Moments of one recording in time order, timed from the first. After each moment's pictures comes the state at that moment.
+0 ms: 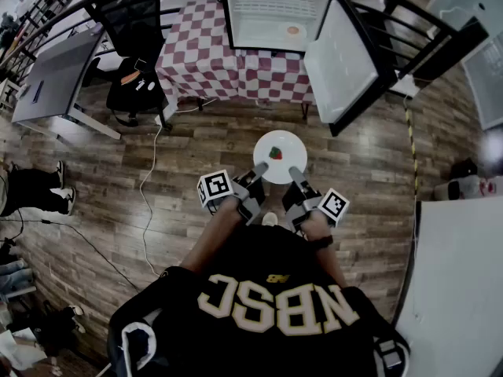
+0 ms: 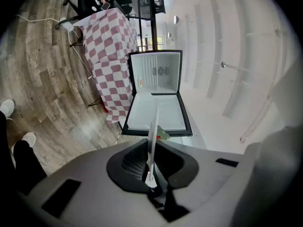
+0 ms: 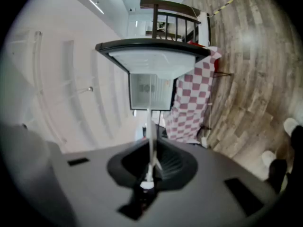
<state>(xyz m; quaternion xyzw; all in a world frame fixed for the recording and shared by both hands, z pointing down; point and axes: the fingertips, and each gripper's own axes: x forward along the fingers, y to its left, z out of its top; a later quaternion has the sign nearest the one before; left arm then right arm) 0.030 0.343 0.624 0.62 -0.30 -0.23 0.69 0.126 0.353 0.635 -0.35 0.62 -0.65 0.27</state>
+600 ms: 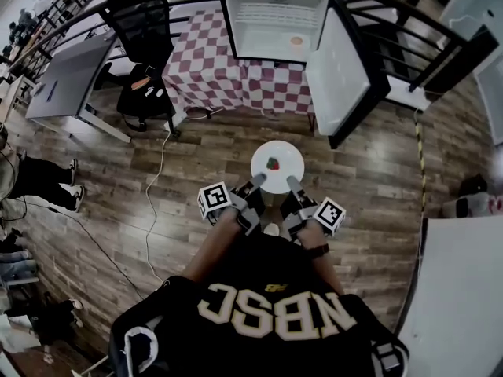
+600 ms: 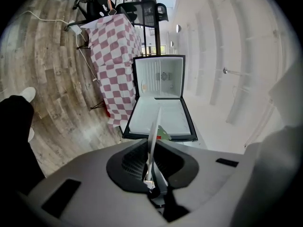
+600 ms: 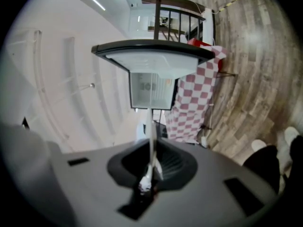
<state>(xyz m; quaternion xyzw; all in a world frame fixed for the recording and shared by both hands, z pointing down) 0.058 0.345 0.628 0.60 -0.32 -0.26 0.68 0.150 0.346 0.641 -0.33 0.64 -0.65 0.25</state>
